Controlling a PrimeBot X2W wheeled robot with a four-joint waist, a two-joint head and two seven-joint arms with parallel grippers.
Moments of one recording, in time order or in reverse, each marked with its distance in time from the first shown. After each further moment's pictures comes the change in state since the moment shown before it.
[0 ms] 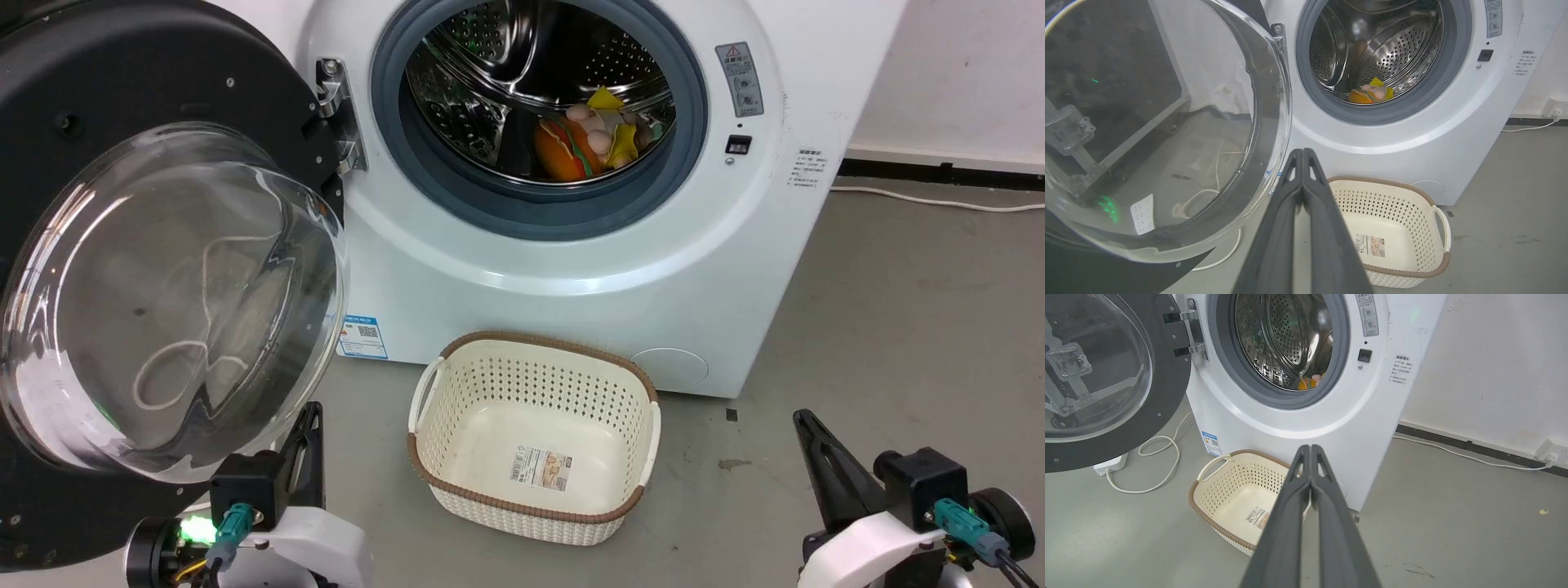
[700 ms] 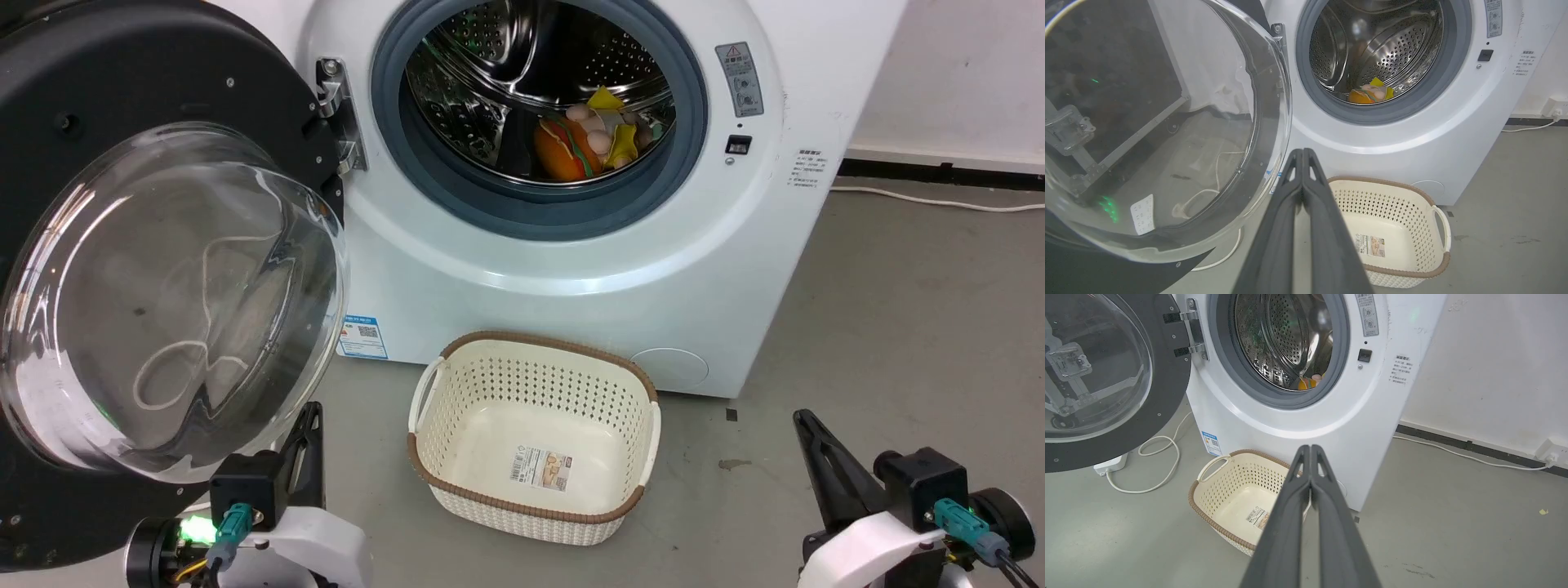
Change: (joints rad) left arm 0.000 0.000 0.000 0.000 0.000 0.000 0.000; right arm 0.000 0.000 0.000 0.000 0.000 0.000 0.000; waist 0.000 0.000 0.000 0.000
